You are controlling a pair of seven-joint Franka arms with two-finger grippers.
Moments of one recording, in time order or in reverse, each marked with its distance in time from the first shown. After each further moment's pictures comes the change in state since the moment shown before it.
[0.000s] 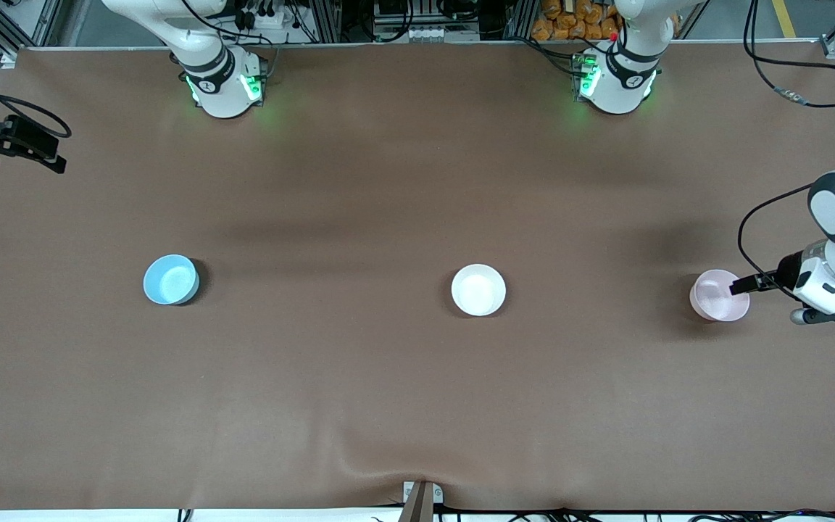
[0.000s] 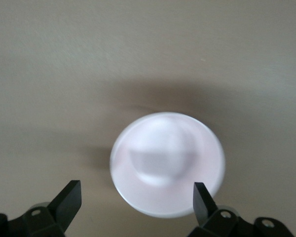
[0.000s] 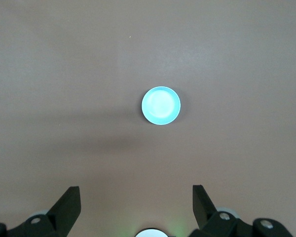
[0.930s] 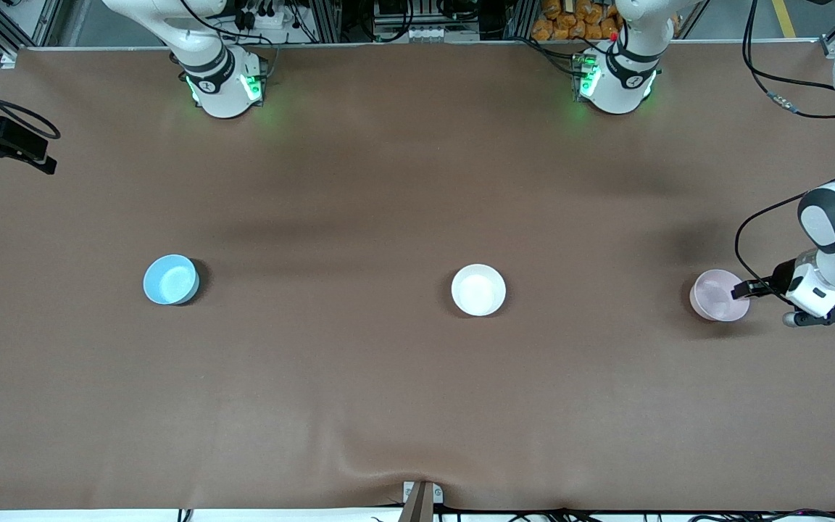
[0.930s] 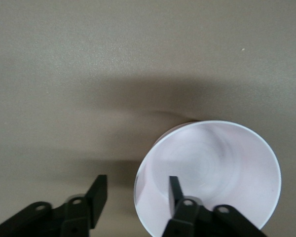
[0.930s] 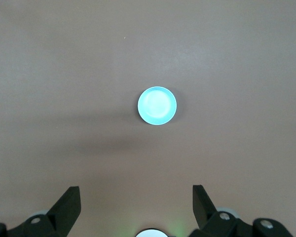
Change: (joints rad) left arm 0.031 0.074 -0.004 0.005 0.000 0.054 0.053; right arm -0.025 0.000 -0.001 -0.001 0.003 0.003 -0.004
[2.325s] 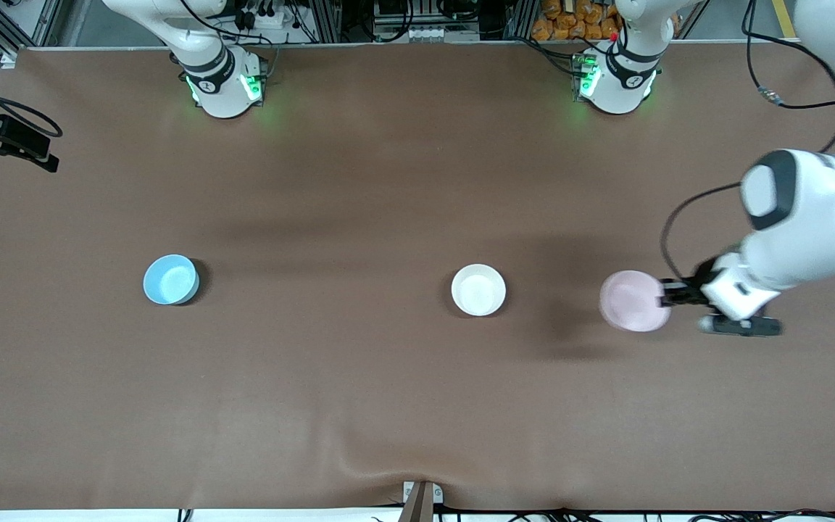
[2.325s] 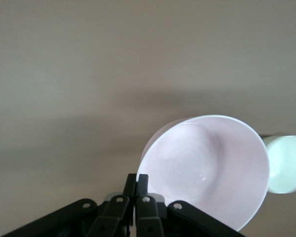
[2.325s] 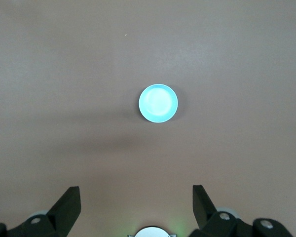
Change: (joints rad) left arm -0.019 -0.175 -0.497 0.086 -0.029 -0.209 -0.352; right arm 0.000 -0.004 0.001 -0.005 0.003 -0.009 0.000
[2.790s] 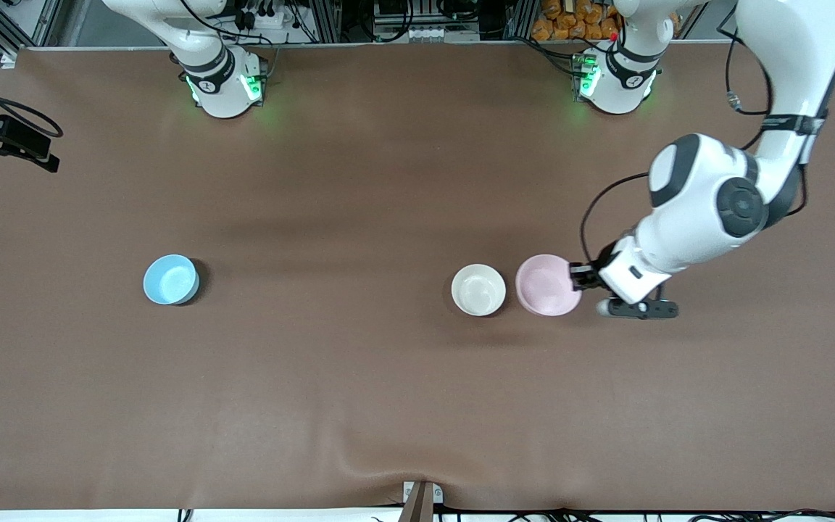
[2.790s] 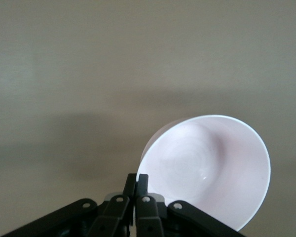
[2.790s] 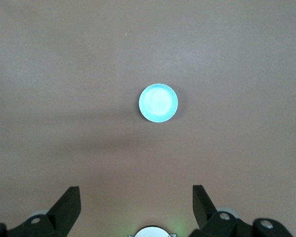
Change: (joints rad) left arm -0.154 0.036 -0.053 -0.001 0.000 0.075 -0.217; right arm 0.000 0.000 0.000 -0.002 0.000 0.000 0.000
